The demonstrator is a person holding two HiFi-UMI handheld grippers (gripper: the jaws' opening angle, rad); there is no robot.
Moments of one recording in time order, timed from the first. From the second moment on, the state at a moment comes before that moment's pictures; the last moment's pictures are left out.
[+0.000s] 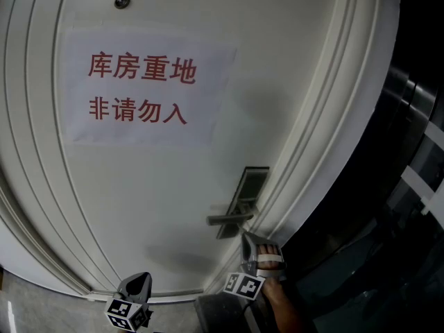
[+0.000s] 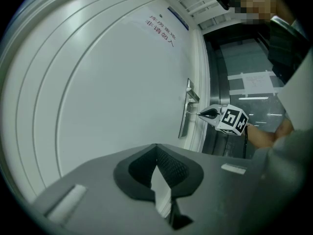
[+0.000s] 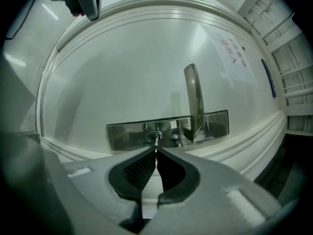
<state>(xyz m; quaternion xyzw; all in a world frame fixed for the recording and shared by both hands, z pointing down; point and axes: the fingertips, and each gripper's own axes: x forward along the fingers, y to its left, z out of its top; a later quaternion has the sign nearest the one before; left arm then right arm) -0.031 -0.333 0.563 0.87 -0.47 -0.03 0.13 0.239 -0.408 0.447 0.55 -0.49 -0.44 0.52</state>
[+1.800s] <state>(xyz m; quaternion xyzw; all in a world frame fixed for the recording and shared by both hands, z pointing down) -0.049 -0.356 0.564 0.87 -0.47 -0.04 0.13 0.232 -0.438 0.444 0.55 -0.47 -0.43 0.54</state>
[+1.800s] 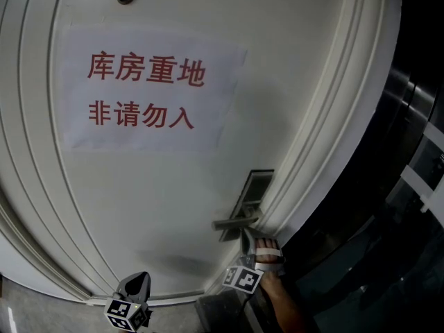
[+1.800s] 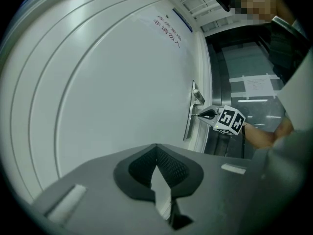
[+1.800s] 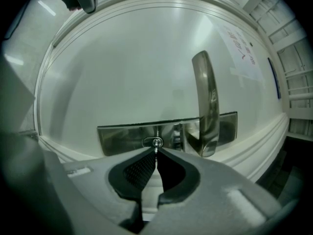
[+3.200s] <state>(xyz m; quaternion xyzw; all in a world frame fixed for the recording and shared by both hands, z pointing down) -0.022 -0.331 0.552 0.89 -0.45 -0.03 0.12 0.249 -0.398 0.438 0.63 -0.56 -0.37 0.39</state>
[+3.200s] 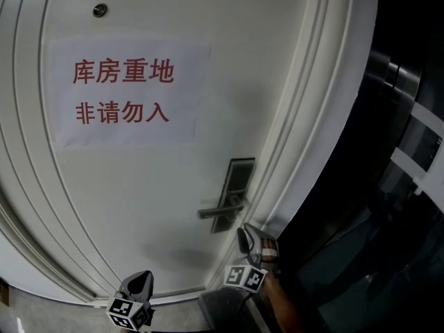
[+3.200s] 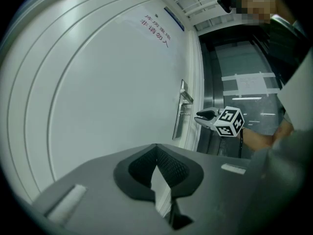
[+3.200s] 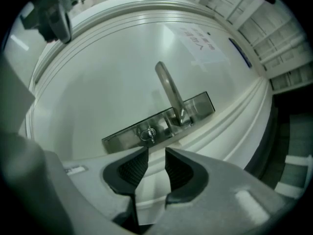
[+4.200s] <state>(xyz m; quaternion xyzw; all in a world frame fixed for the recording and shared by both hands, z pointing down) -0.036 -0.302 0.535 0.91 -0.40 -0.02 0.09 0.230 -0.310 0.484 0.70 -0.69 -0.08 0.13</state>
